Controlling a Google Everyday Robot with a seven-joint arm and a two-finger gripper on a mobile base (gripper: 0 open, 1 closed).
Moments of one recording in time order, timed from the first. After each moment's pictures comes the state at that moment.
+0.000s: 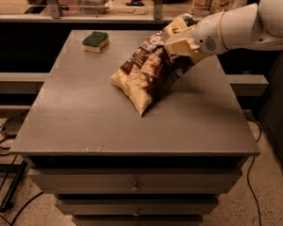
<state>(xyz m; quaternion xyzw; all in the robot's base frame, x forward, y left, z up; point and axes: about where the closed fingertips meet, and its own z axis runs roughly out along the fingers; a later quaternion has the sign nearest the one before) 0.642 -0.076 0.954 -0.46 0.72 0.21 0.47</state>
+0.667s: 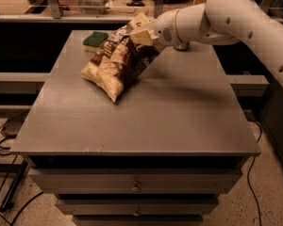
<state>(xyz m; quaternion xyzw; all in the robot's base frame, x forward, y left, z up) 0.704 0.018 0.954 -0.45 0.70 0.27 0.50</state>
